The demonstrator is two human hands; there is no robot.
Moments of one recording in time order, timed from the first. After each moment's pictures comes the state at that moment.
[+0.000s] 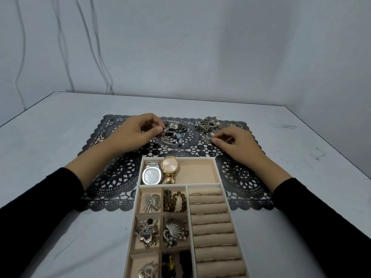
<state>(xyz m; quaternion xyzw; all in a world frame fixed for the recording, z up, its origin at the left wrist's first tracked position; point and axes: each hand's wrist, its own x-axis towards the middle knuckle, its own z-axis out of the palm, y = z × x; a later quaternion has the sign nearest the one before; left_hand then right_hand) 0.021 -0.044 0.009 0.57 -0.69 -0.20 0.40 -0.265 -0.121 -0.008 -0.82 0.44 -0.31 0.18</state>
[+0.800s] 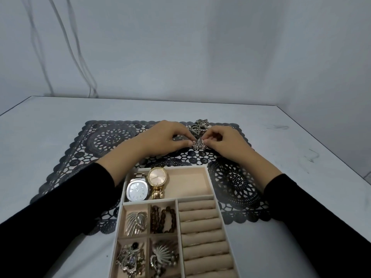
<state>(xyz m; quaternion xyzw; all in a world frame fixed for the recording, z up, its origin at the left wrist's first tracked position) -0.042 -0.104 0.012 0.50 -0.83 -0.12 0.22 -0.253 -0.145 -0.003 -0.80 0.47 -0.29 0.26</state>
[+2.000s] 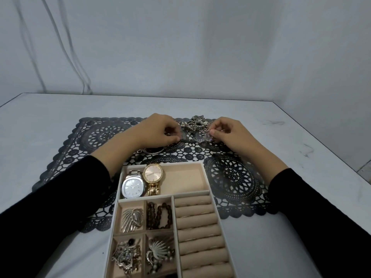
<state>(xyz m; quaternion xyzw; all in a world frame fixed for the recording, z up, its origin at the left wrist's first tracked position) -0.030 -0.115 0.011 0.54 -0.81 -0.10 0.19 -0.273 -0.148 0.000 -0.73 0.47 -0.34 0.36</state>
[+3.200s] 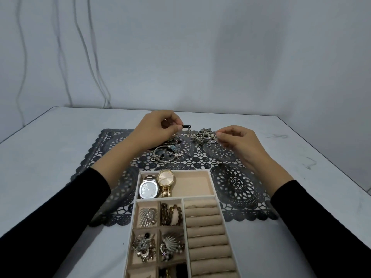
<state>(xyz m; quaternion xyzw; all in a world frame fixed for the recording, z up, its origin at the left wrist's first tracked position) -0.027 -0.067 0.051 0.58 -0.68 -0.16 0.42 -0.270 -0.127 0.020 -0.60 0.43 -0.46 0.49</state>
